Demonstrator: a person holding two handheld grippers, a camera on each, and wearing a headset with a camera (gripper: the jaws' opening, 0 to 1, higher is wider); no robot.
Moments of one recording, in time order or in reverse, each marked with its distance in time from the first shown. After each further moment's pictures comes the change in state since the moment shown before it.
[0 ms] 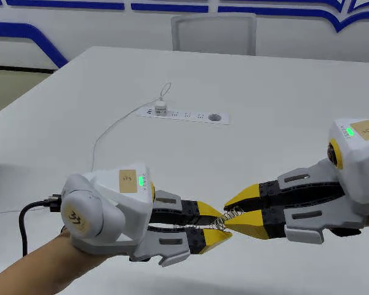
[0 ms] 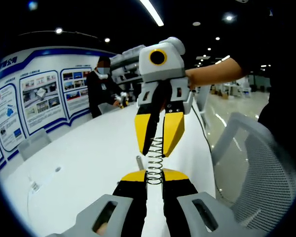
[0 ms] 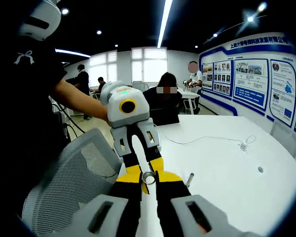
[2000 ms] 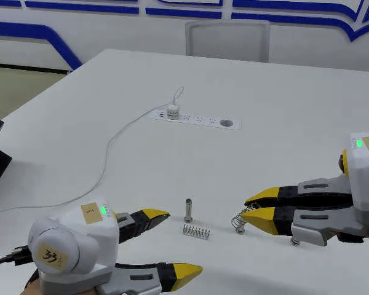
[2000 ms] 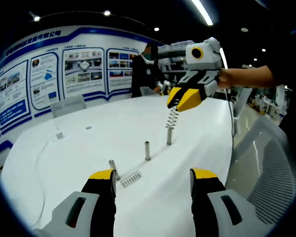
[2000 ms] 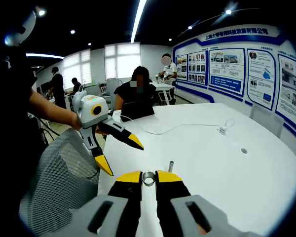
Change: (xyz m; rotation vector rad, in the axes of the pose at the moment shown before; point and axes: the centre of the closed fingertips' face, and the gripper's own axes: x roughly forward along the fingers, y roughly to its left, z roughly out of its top) left arm -0.060 0.022 -0.067 -0.266 0.062 0.341; right arm -0.008 -0.035 -0.020 0.113 0.050 -0.216
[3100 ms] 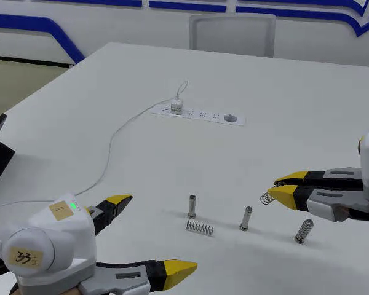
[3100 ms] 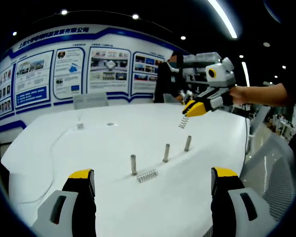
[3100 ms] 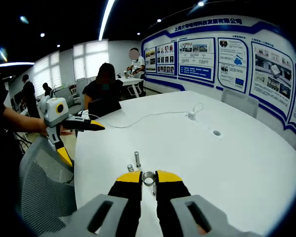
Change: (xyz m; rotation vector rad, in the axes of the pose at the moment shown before) left arm -0.021 0.029 -0.003 -0.148 -0.068 0.162; right arm -0.011 -0.063 -0.022 0.128 0.062 -0.242
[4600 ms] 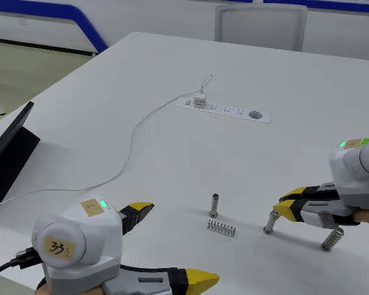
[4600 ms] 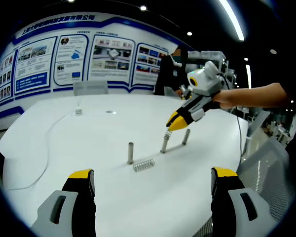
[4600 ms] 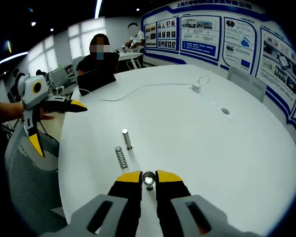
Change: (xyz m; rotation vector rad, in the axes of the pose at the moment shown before) left arm 0.000 0.000 -0.018 -0.083 0.069 -0.016; right arm 0.063 -0.014 -0.046 -0.006 0.234 0.011
